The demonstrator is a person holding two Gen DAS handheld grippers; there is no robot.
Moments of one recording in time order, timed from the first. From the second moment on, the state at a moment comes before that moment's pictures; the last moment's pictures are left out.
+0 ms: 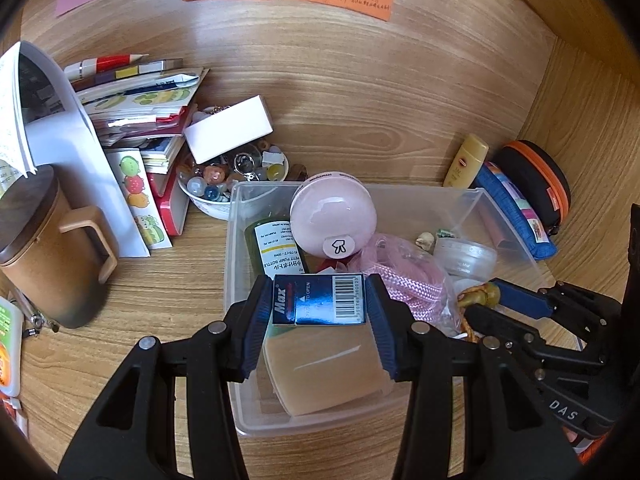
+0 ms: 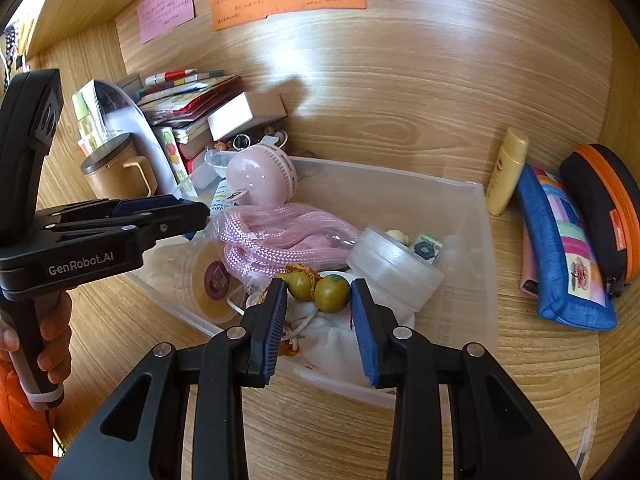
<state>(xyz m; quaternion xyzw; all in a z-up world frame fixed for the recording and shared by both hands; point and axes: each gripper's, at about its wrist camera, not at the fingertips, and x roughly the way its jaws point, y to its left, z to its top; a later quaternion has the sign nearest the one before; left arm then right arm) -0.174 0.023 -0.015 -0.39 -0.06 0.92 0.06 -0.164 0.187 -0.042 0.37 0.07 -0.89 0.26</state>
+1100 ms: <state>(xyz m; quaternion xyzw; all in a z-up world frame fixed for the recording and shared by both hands) -0.149 0.032 -0.003 -0.36 -0.03 0.93 0.05 -0.146 0.201 -0.028 0.37 0.06 -0.90 0.25</state>
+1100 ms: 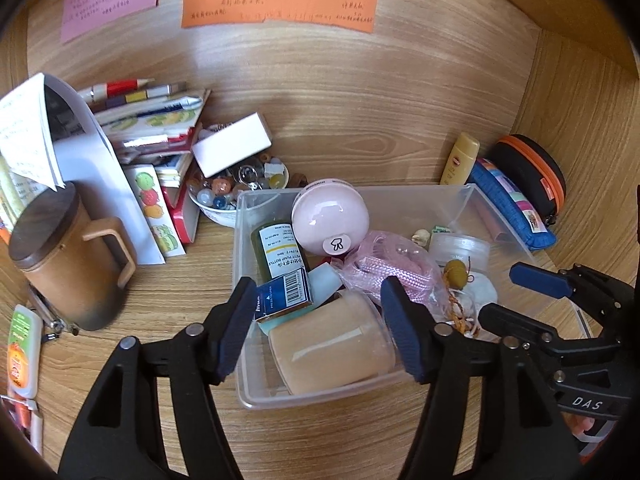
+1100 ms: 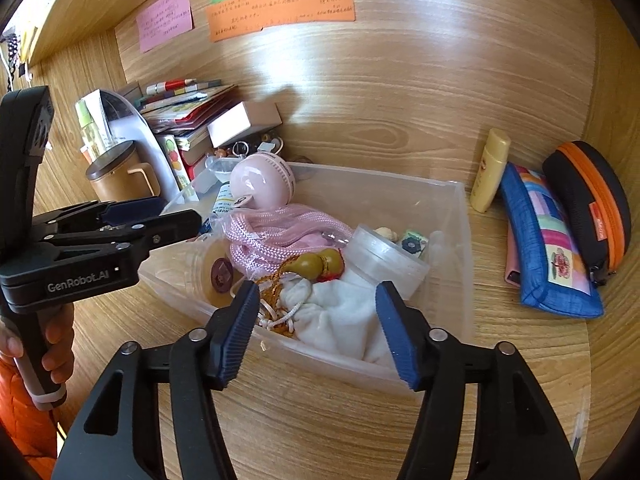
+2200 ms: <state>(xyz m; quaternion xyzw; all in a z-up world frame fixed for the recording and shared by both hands) -0.051 0.052 0.041 -0.27 0.02 0.96 0.00 -0.062 0.242 0.021 0.26 0.06 -0.95 0.18</state>
